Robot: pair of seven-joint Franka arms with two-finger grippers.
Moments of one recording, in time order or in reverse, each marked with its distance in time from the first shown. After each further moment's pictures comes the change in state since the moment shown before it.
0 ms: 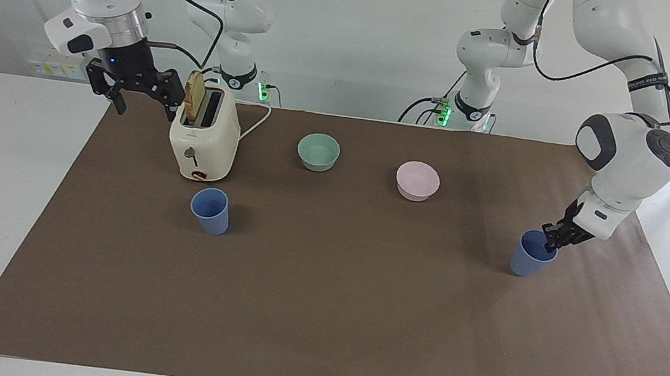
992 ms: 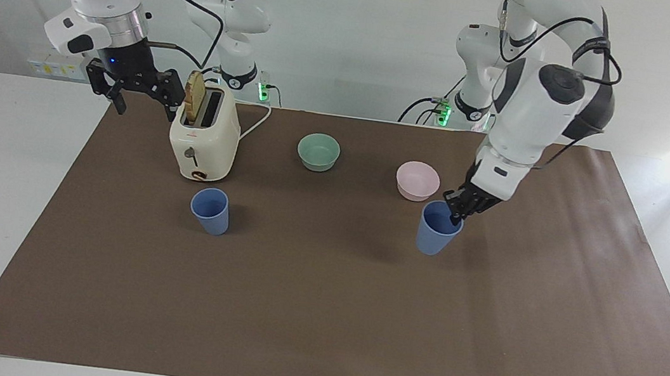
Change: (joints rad) left arm -0.443 0.041 -0.016 0.226 -0.045 -0.124 -0.615; right arm 0.000 0.000 0.000 0.000 0.000 0.000 0.000
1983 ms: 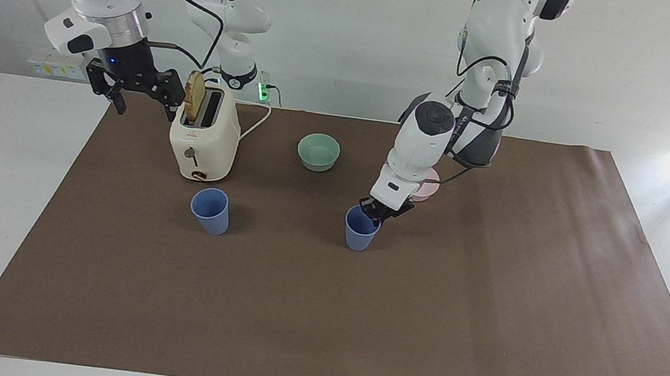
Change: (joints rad) left arm -0.179 0.117 0.002 -0.113 -0.005 0.210 -0.112; right arm 0.000 0.000 0.000 0.000 0.000 0.000 0.000
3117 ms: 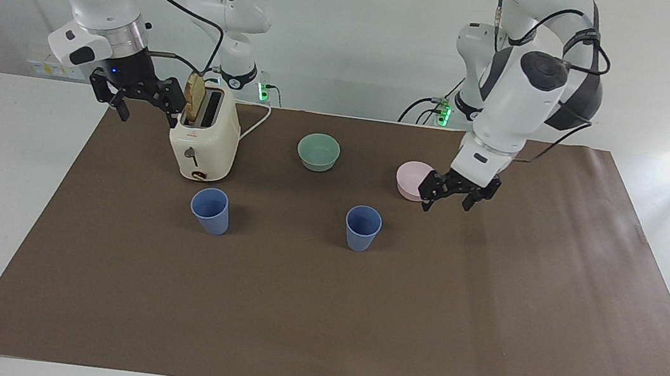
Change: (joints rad) left arm 0.191 -0.176 0.041 0.136 0.000 -0.330 0.303; right arm -0.012 -0.005 -0.001 -0.080 0.023 0.057 0.000
